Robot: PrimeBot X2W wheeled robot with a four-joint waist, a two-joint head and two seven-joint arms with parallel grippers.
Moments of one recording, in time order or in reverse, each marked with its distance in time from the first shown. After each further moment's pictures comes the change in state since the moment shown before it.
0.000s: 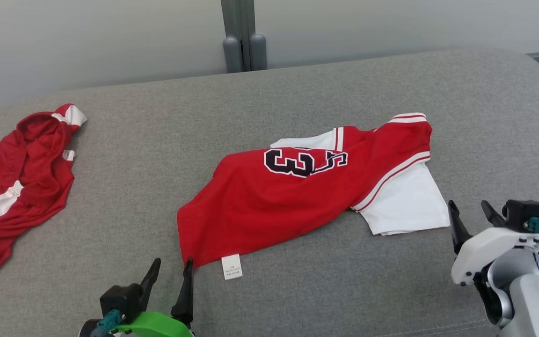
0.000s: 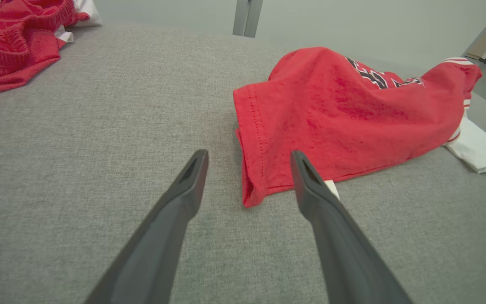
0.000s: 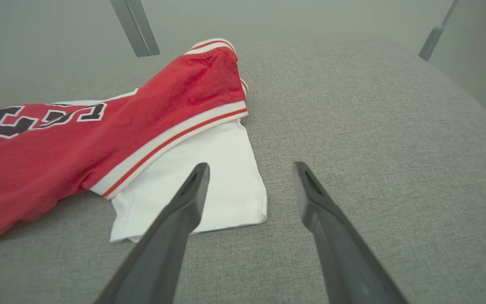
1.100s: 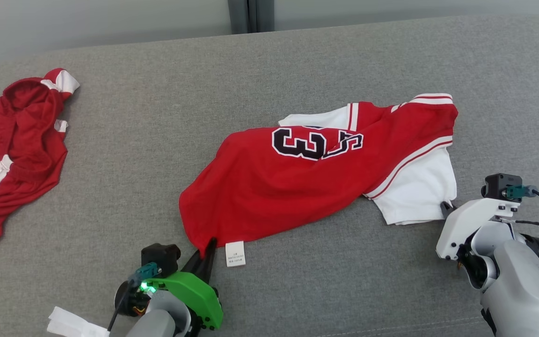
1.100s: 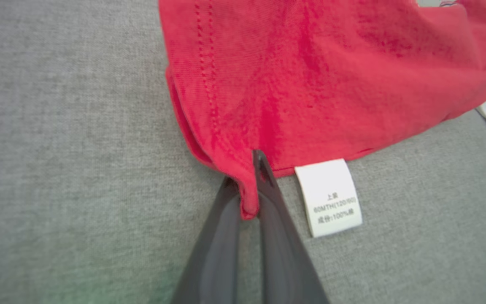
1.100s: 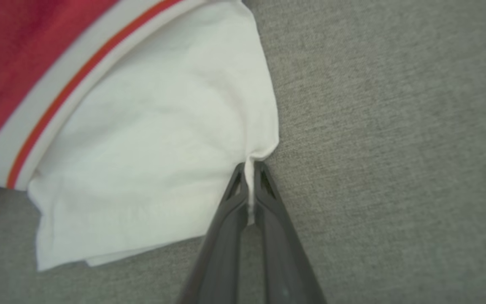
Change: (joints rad) left arm -0.321 0.003 -0.316 0.414 -0.227 0.000 -0.009; right arm -0.269 -0.027 0.114 0.441 0.204 -0.005 0.142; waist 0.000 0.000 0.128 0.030
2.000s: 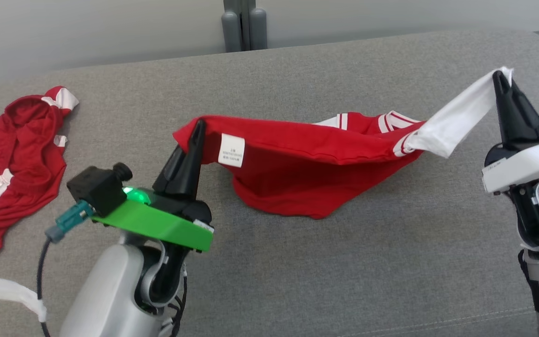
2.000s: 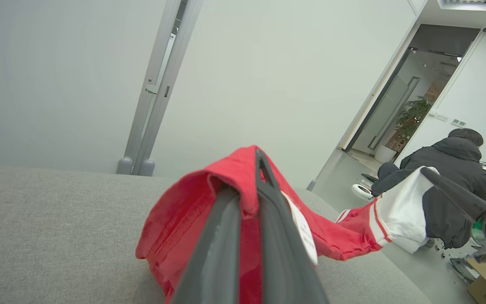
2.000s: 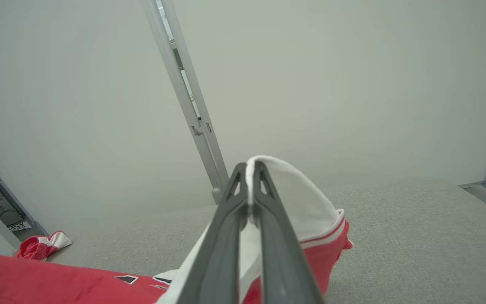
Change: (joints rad) left arm 0.015 0.080 0.120 -0.755 -0.168 -0.003 0.100; right arm 0.102 -0.067 -0.076 -0.823 0.097 0.004 -0.093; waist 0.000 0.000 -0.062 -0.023
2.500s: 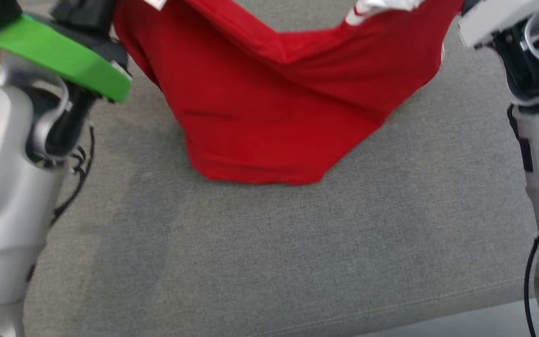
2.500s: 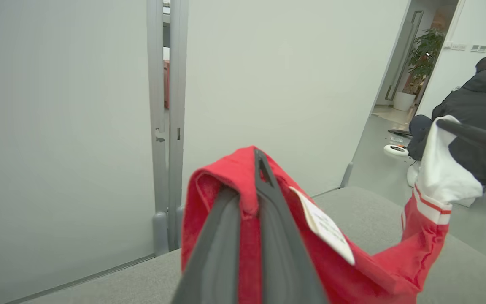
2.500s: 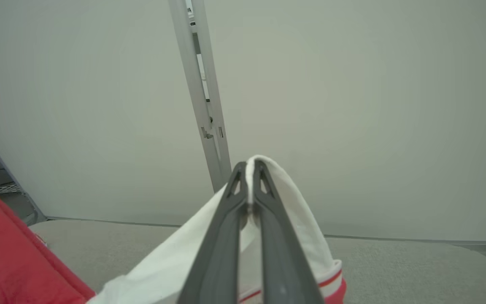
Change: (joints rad) left arm -0.537 0.225 -0.028 0.089 -0.028 0.000 0.190; right arm -0.566 -0.016 0.174 0.194 -0.029 0.000 0.153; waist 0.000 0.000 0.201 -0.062
